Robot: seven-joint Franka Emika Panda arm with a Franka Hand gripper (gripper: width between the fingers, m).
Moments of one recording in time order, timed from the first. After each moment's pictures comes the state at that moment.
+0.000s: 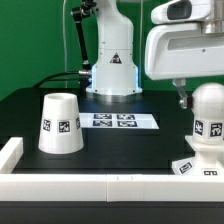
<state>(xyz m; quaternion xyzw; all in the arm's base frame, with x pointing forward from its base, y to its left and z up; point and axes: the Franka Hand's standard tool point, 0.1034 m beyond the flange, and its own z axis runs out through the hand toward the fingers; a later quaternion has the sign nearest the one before) 0.604 0.105 0.119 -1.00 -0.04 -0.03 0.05</state>
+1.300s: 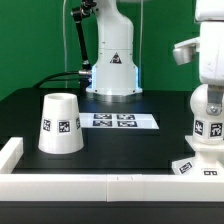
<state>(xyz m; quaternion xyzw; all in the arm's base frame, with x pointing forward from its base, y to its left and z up) 0.603 0.107 0.113 -0.81 -0.59 -0.01 -0.04</state>
